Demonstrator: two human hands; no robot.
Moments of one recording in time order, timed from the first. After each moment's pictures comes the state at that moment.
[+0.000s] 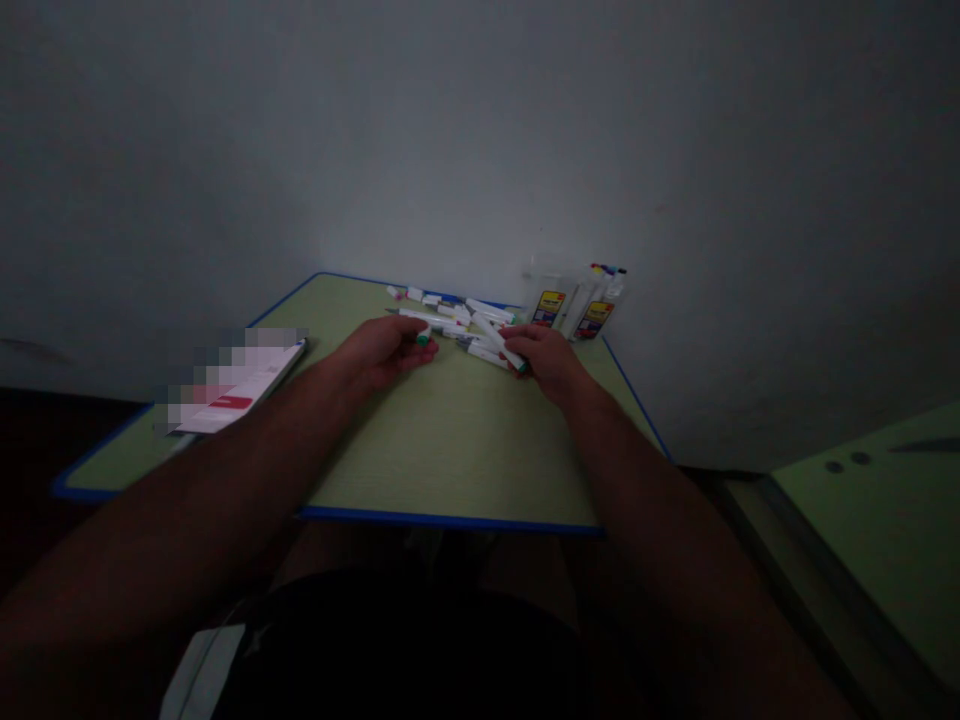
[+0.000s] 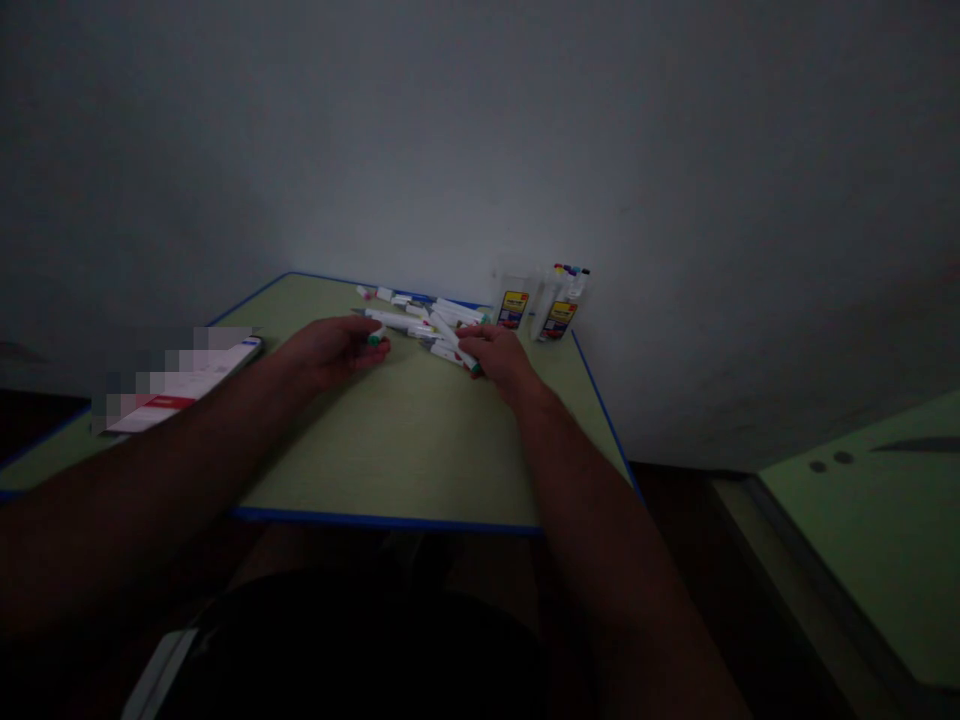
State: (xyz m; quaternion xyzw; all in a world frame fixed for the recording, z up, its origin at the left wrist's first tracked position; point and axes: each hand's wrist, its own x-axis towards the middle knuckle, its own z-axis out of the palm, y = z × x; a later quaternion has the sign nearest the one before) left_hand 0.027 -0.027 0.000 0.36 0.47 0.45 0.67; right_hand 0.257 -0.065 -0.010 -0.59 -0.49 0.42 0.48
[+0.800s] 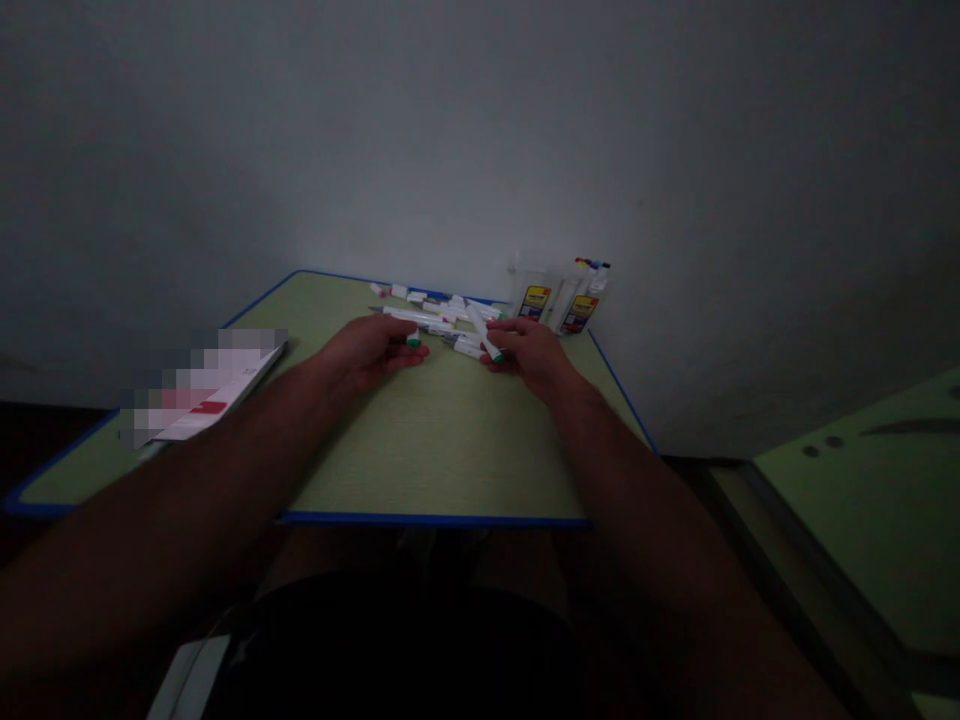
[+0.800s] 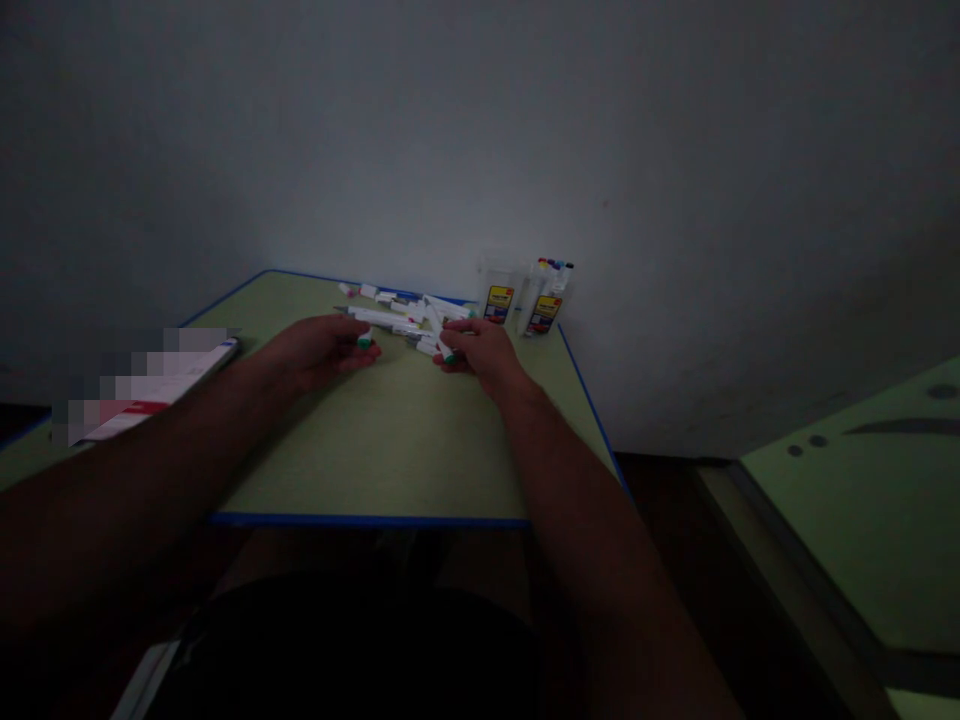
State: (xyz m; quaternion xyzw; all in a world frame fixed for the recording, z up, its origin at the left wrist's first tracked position) left_hand 0.031 -0.031 0.000 0.38 0.49 0.45 0.64; right_hand 0.248 -0.072 0.000 -0.56 -0.43 0.49 0.51
